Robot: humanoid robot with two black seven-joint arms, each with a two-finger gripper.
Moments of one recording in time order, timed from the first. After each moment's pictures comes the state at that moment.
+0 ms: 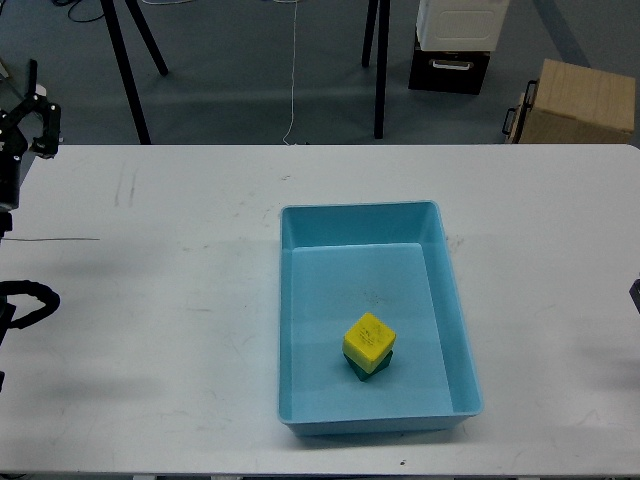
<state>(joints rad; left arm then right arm) -0.28 0.31 -1.39 -1.19 0.20 -0.49 -0.41 -0.39 -0.33 1.61 1.54 0.33 0.49 0.04</state>
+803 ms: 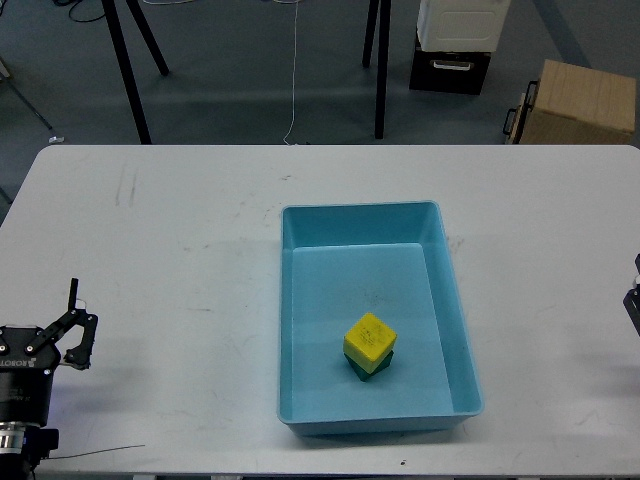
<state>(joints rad) 0.44 0.13 -1.44 -1.60 0.08 -0.49 -0.27 -0.42 -0.32 1.60 1.55 0.33 0.49 0.04</state>
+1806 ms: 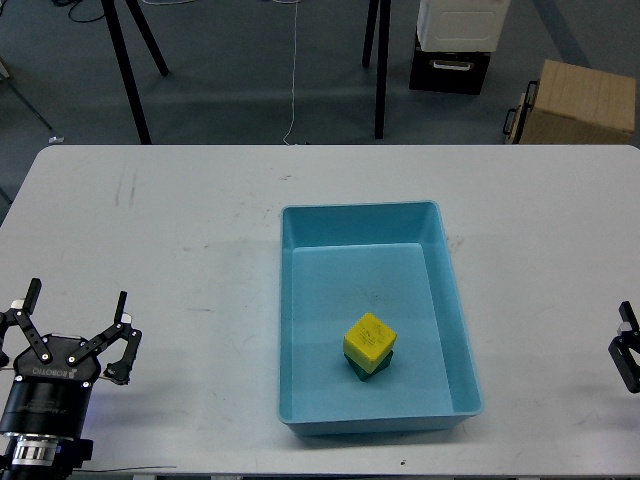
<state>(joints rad) 0.46 0.13 -1.36 -1.71 0.07 -0.49 -0.19 -0.55 -0.27 1.58 1.60 0.33 0.49 0.04</state>
